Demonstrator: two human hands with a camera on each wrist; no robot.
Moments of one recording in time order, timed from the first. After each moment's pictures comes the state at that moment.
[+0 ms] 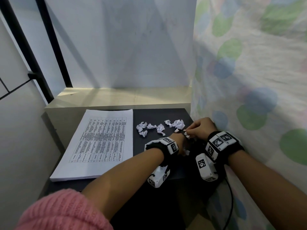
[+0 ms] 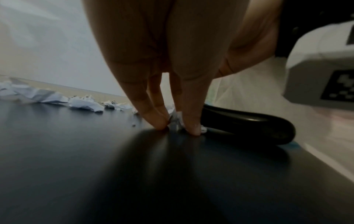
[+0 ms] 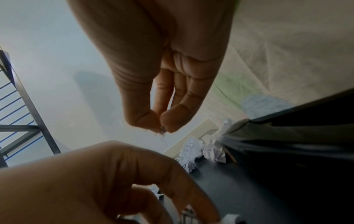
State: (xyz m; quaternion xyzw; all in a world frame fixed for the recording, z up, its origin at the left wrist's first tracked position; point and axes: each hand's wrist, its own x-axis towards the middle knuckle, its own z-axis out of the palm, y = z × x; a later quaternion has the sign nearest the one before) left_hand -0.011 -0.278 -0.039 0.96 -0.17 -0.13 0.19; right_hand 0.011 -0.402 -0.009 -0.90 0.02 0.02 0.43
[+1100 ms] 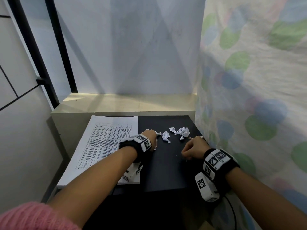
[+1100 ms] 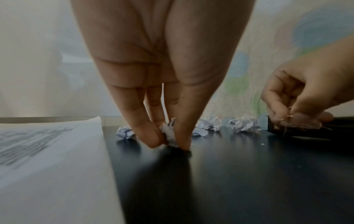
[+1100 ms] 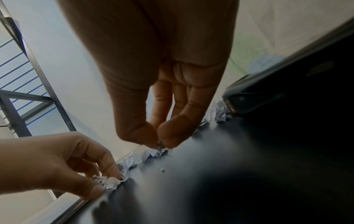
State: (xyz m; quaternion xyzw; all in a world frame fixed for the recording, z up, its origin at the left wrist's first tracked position) left_hand 0.002 -0.181 -0.017 0.98 -0.04 -0.14 0.12; right_hand -0.004 -0.375 -0.030 -0.93 -0.04 0.15 0.35
